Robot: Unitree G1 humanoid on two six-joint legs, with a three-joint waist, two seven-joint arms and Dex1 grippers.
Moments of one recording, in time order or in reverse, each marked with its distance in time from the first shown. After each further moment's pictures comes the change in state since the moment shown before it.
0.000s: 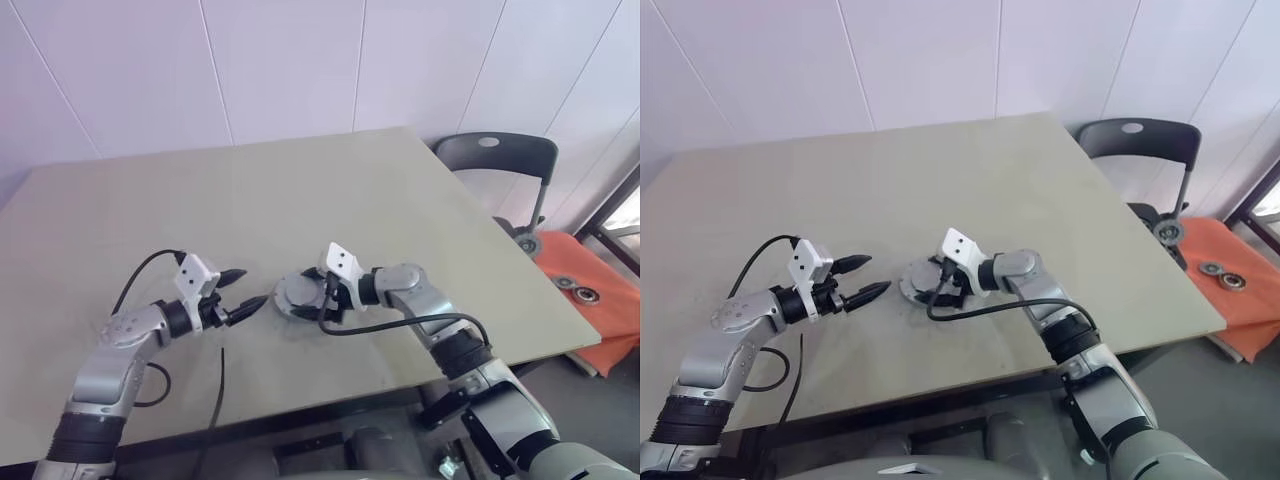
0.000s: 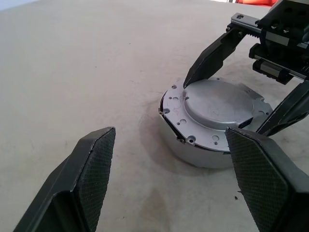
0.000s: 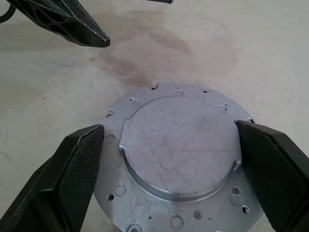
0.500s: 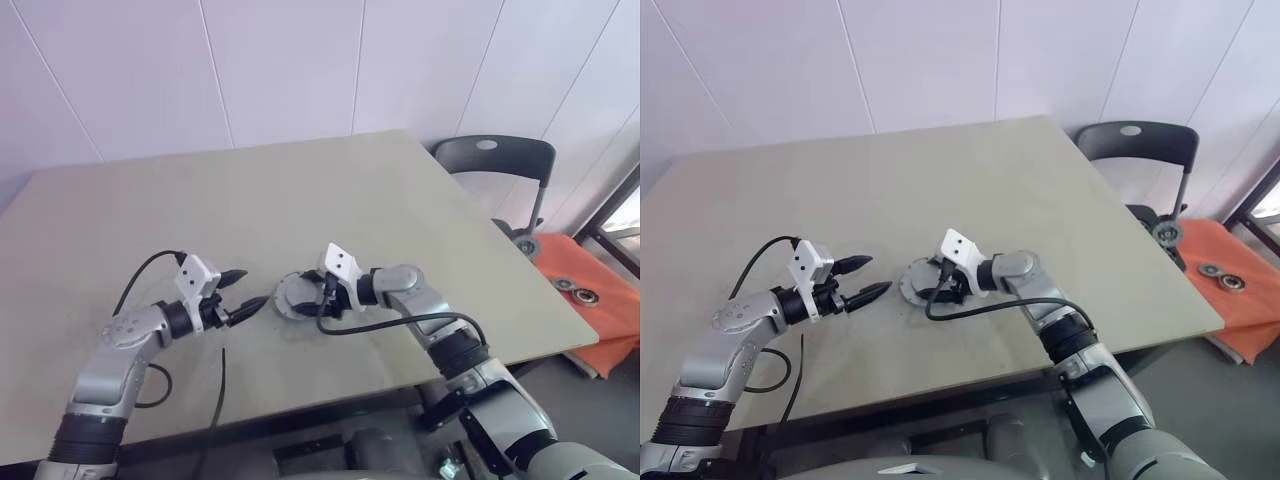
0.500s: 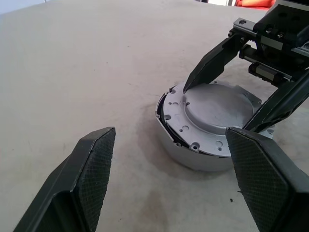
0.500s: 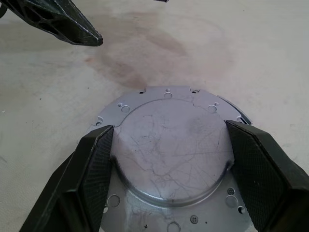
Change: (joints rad) left arm 0.002 -0.007 0.000 -0.001 0.000 0.000 0.001; right arm -0.008 0.016 0.000 0.033 -0.012 -0.021 -0.018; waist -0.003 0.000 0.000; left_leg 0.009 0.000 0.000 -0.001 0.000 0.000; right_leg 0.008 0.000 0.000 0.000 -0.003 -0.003
